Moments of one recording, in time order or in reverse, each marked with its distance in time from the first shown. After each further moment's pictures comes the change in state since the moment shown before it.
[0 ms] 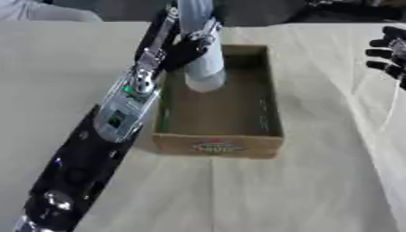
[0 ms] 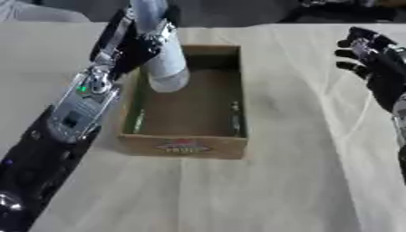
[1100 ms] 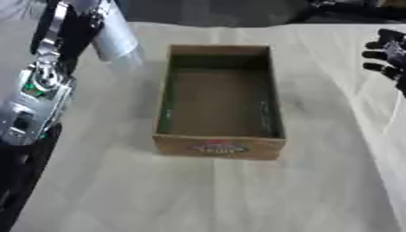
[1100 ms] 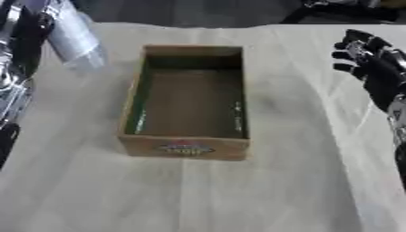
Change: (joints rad) left arm 0.094 0.226 0.131 -0.256 0.176 0.113 0.022; right arm 0.022 -0.035 -0.007 0.004 0.000 -0.014 -0.011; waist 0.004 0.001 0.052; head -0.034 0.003
